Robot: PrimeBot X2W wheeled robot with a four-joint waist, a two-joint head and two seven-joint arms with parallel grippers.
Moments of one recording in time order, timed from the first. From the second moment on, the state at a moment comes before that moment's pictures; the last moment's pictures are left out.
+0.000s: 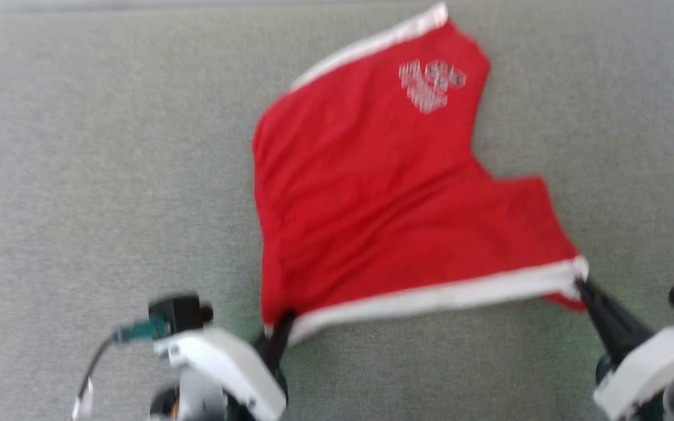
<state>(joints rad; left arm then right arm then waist) 0.01 0.17 -0.29 -0.21 -0.81 0.24 0.43 0.08 -0.25 -0.03 -0.18 0.53 0.13 0.31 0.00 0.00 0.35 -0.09</state>
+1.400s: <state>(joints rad) -0.07 0.09 -0.33 -0.33 -0.81 0.31 0.42 -0.30 -0.49 -0.02 -0.37 0.50 0.13 0.62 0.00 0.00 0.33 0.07</state>
